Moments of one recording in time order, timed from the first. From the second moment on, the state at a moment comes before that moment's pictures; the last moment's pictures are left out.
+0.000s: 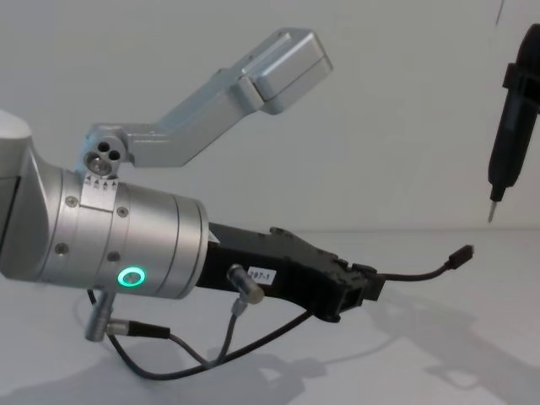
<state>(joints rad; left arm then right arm) -0.47 0.47 0.70 -1.66 -0.36 0.36 -0.54 0.06 0.32 -0.15 -1.83 0.37 0.07 0.16</state>
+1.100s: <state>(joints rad) -0.47 0.48 0.70 -1.67 -0.36 0.35 -0.54 0.08 0.33 -0.14 -1.82 0.43 0.13 0.20</state>
